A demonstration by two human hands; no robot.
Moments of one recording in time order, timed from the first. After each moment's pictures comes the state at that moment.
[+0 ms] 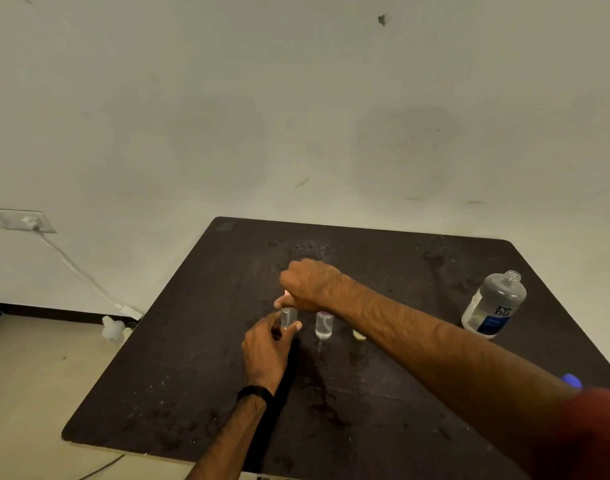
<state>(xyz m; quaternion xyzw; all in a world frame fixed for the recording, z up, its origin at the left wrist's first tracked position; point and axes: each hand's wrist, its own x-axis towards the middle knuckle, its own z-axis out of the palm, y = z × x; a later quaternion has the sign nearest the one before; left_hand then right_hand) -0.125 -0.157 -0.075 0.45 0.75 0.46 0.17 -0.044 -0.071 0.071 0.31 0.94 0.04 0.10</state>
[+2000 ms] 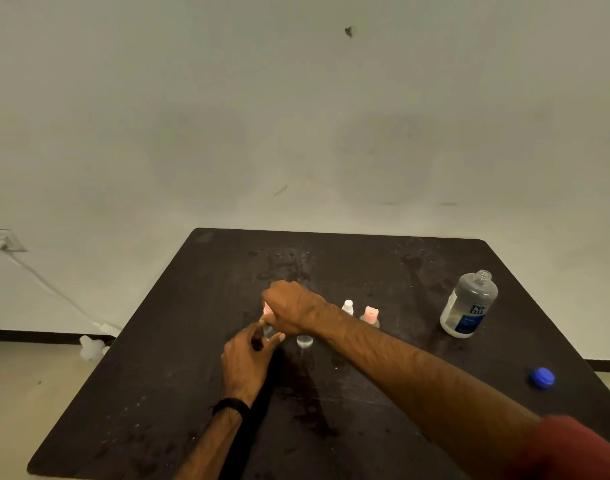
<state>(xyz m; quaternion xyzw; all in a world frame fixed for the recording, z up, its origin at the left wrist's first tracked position) -0.128 -0.153 -0.074 0.47 0.74 0.44 0.18 -0.034 -0.068 0.038 0.35 0.94 -0.05 0.00</state>
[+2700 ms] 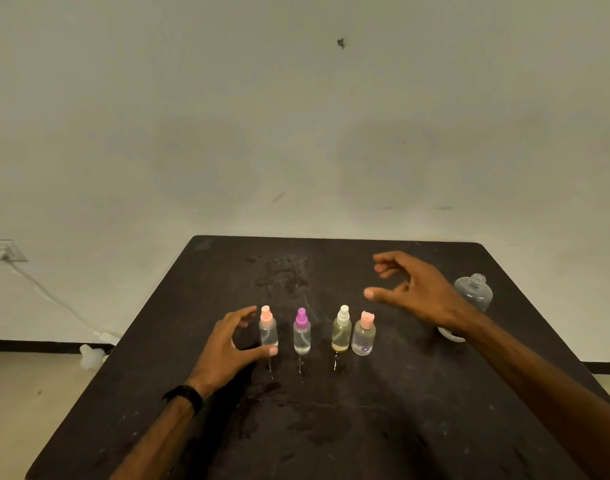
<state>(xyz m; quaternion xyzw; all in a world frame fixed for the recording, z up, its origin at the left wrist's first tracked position) -0.181 -0.153 -0.045 0.59 0.65 0.39 0.29 0.161 -0.061 0.082 0.46 0.79 -0.29 -0.28</state>
